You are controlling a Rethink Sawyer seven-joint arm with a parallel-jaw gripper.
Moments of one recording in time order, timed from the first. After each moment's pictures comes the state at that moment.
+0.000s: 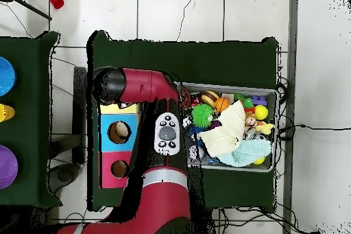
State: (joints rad) arm 0.05 -0.38 -0.05 1.21 0.14 0.84 2.81
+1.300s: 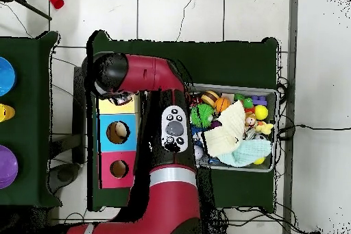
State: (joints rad) arm 0.01 -0.40 -0.01 1.12 0.13 1.06 2.81
